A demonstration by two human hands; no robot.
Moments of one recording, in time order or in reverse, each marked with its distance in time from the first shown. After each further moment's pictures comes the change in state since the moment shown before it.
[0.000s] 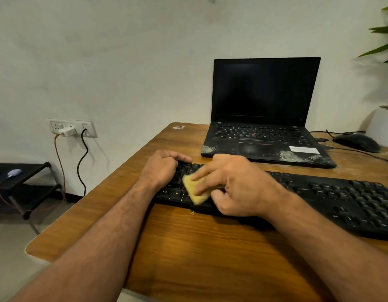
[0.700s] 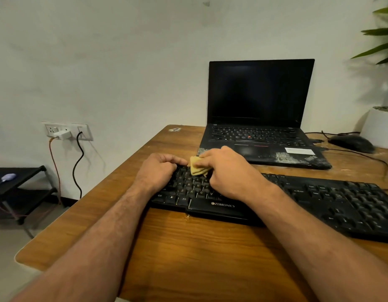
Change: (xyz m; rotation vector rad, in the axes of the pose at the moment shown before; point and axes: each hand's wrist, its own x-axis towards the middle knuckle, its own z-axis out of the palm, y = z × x) left_hand -0.002 0.002 0.000 -0.039 -0.015 -0.027; right_hand 0.028 0.023 0.011 -0.060 -0.007 0.360
